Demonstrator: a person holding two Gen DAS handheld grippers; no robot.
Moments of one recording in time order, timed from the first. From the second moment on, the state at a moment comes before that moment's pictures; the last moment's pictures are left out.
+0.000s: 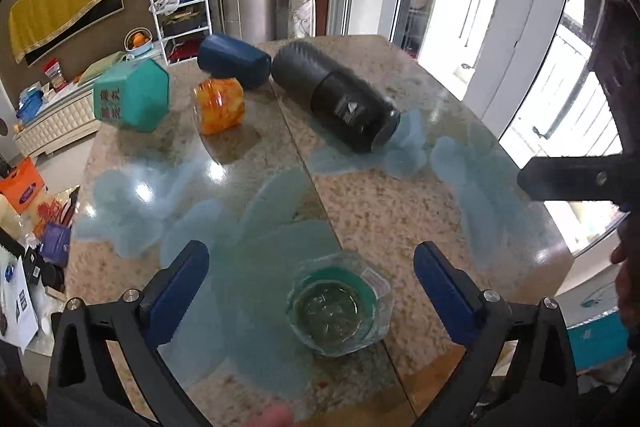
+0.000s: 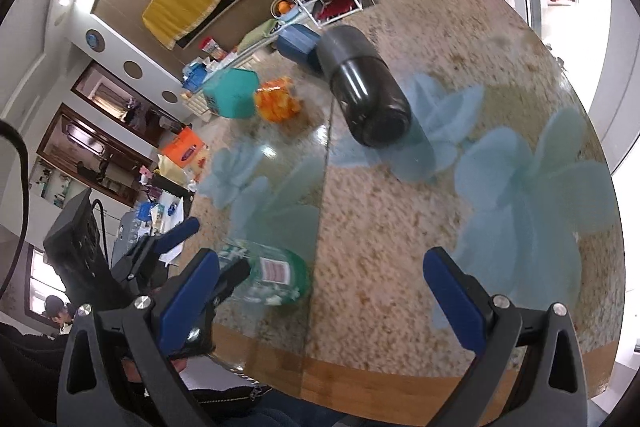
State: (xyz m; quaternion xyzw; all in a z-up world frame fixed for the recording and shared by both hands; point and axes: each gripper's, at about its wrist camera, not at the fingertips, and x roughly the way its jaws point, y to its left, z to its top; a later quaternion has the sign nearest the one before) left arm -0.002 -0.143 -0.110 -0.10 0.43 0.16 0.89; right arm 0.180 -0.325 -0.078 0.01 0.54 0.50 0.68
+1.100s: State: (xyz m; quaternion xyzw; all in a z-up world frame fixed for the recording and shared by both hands) left arm -0.020 -0.090 -0.005 -0.14 0.43 0.17 0.88; right arm 0.146 -0.288 0.008 -0.08 0.43 0.50 0.75
